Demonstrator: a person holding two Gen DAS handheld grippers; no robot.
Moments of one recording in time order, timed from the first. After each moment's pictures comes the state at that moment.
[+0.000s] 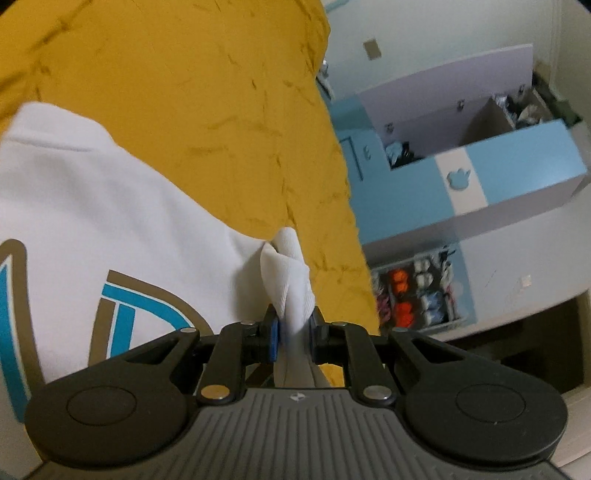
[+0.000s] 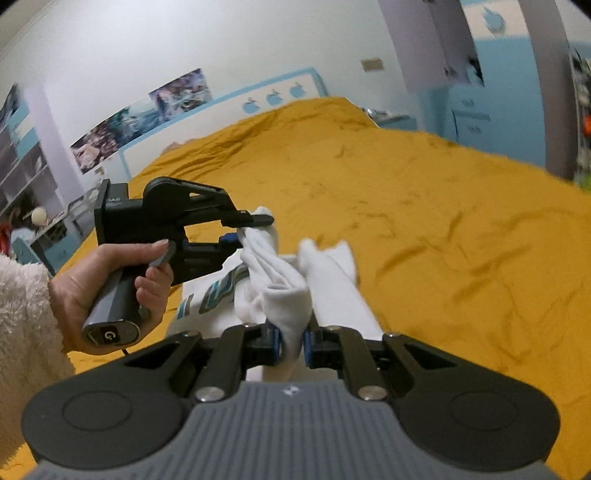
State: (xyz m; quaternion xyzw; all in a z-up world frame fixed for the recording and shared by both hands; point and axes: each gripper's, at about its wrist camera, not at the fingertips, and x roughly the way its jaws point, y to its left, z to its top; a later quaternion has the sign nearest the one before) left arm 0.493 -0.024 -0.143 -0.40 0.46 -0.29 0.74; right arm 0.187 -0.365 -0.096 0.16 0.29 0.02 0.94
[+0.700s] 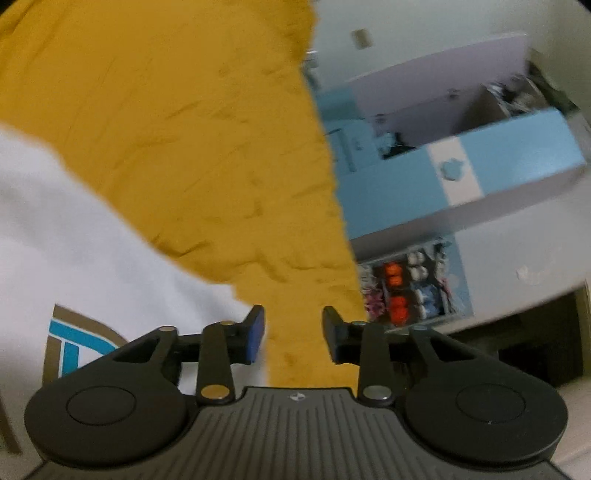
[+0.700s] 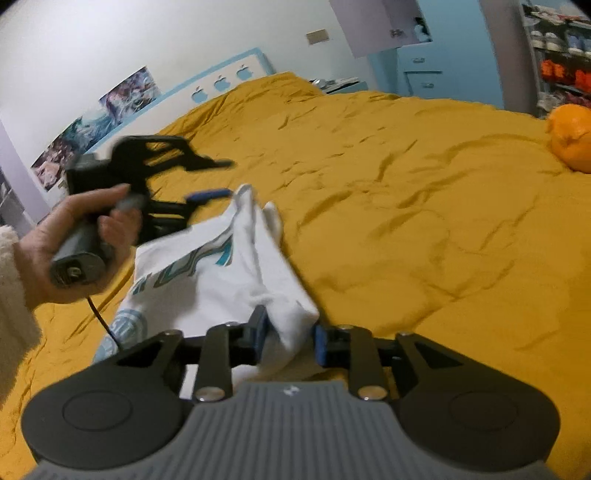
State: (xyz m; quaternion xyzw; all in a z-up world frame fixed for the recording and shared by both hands) left arm 0.494 -0.056 -0.106 -0.38 0.45 -0.32 0.74; right arm 0.161 -0.385 -0.124 0.20 0.32 -0.05 0.93
